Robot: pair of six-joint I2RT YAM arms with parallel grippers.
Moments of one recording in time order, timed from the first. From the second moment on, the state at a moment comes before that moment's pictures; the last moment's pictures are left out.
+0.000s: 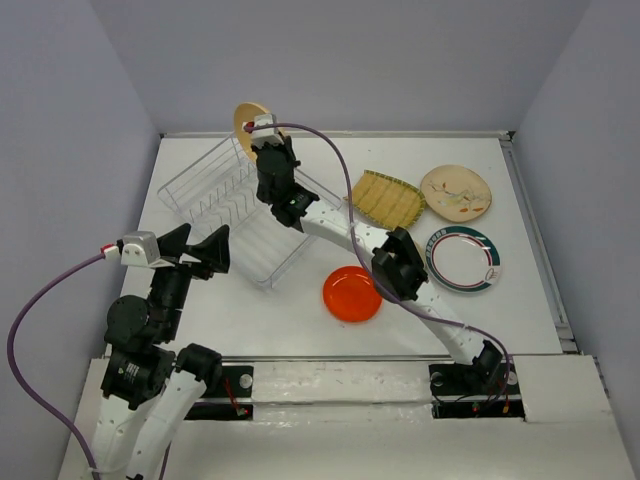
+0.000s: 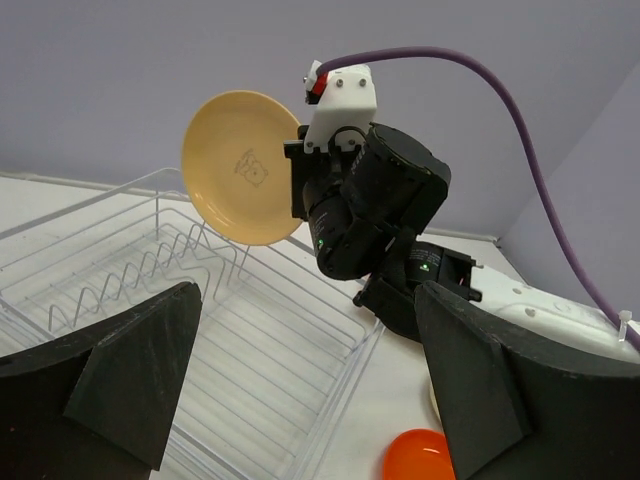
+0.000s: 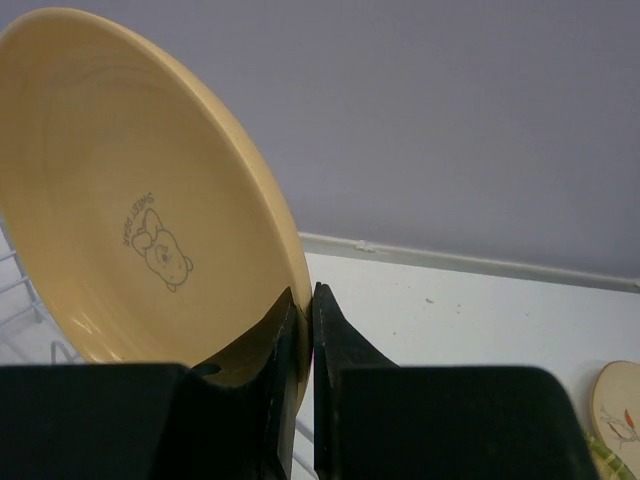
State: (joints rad) left arm -0.38 0.24 0.69 -0.22 -0.17 -0.31; right arm 0.92 2.58 2.45 0.32 1.01 -0.42
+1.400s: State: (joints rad) left arm -0.38 0.25 0.68 -0.22 -0.15 -0.31; right arm 0.94 2.65 2.39 0.22 0.95 -0.23
